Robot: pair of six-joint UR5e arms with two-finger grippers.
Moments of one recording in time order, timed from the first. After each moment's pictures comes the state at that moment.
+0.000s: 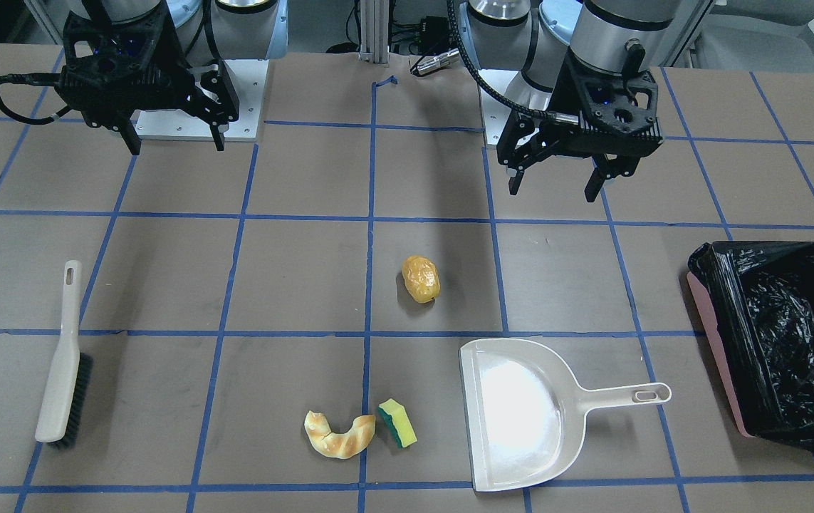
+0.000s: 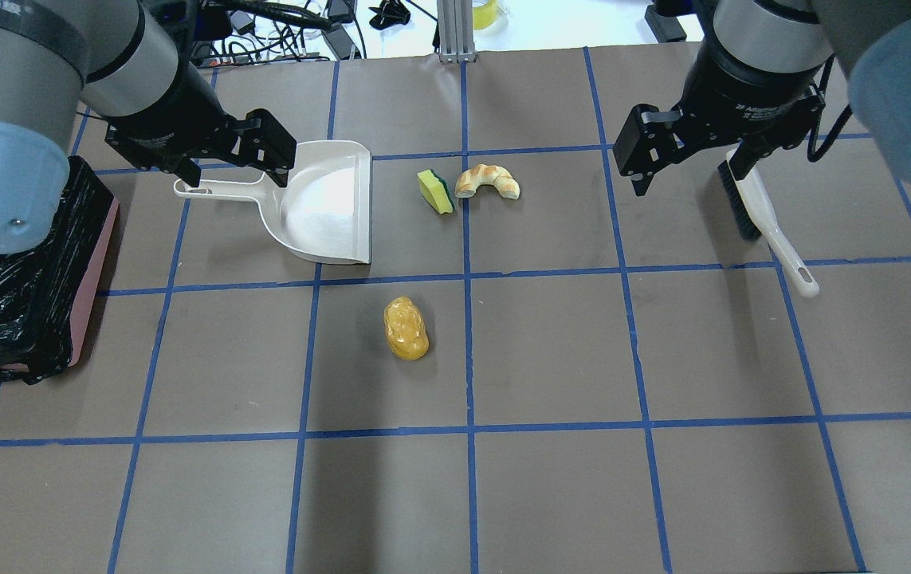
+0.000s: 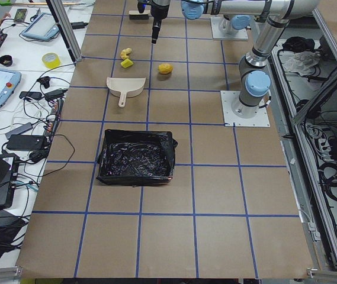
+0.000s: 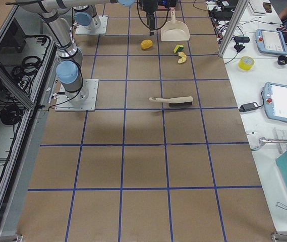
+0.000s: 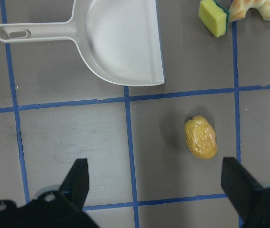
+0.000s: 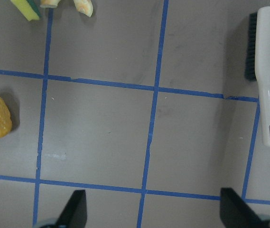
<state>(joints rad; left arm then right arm) -1.61 -1.51 -1.66 -1.37 1.54 0.02 1.64 -1.64 1.57 -1.56 -1.59 -0.05</state>
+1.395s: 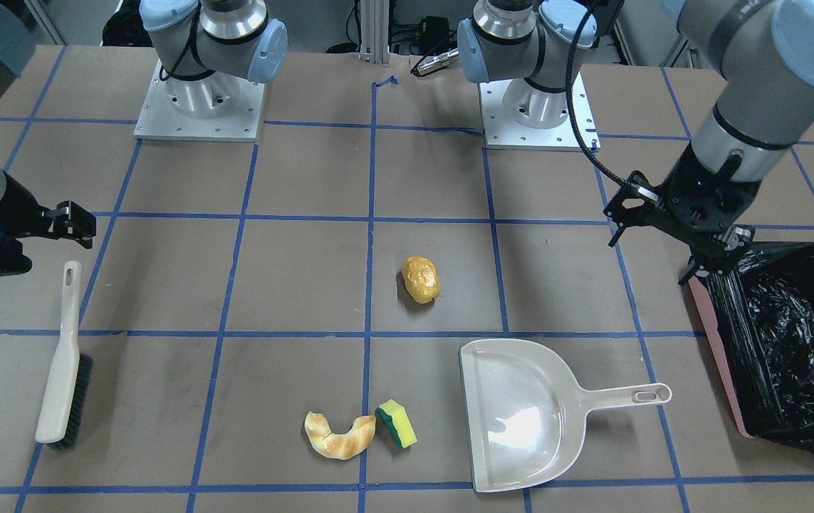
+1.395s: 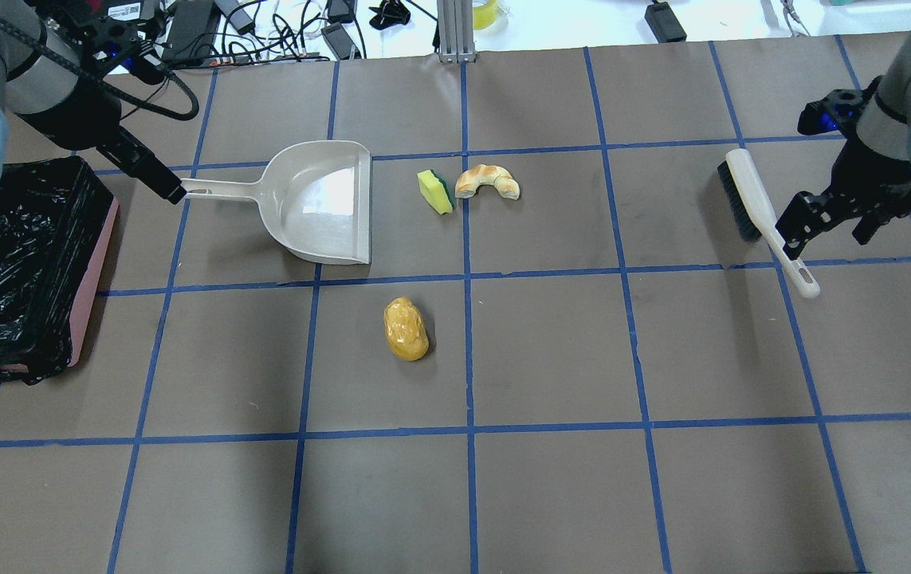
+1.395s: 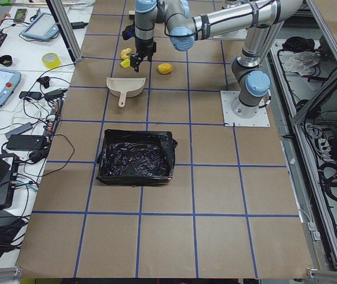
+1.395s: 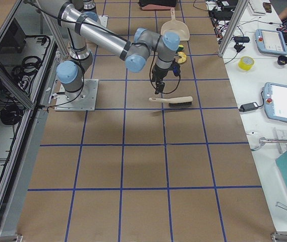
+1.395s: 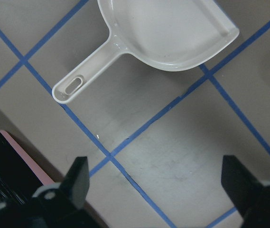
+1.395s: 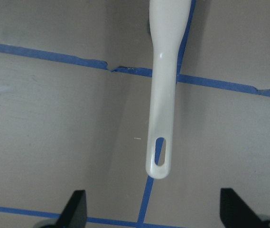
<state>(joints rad) -1.34 -1.69 -1.66 -1.25 1.53 1.01 1.19 -1.39 1.81 -1.84 -1.69 -0.54</state>
